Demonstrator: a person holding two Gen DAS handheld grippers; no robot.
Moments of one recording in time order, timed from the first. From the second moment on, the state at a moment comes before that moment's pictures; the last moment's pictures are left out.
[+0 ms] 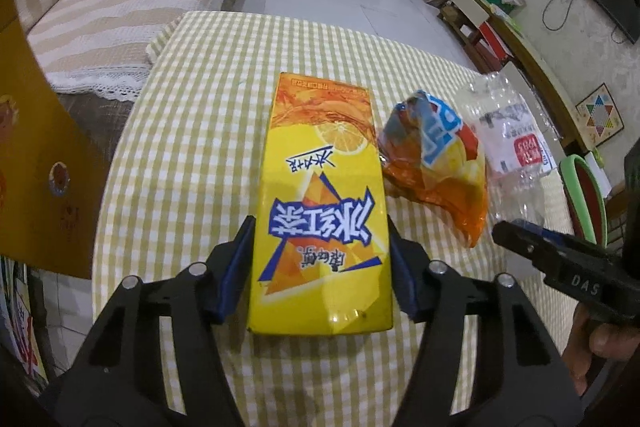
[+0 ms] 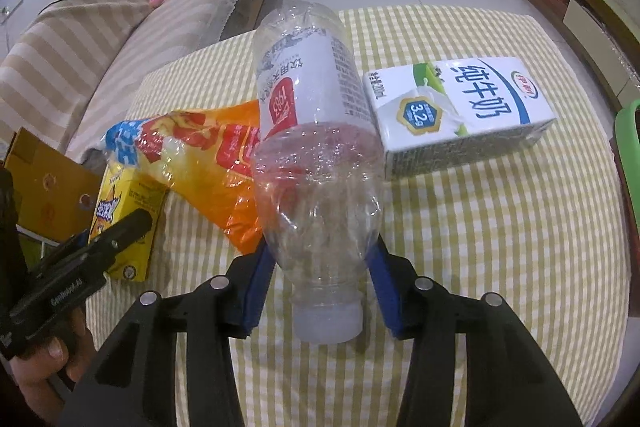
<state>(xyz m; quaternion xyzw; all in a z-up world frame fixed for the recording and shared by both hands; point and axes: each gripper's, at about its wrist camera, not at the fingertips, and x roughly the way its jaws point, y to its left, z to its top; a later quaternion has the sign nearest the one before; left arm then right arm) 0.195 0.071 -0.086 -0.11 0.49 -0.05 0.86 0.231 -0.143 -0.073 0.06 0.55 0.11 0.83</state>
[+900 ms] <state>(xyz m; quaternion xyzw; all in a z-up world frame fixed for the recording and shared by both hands) 0.112 0.066 -0.031 -0.09 0.45 -0.01 0.89 0.163 -0.181 0.001 0.07 0.50 0.17 0.85</state>
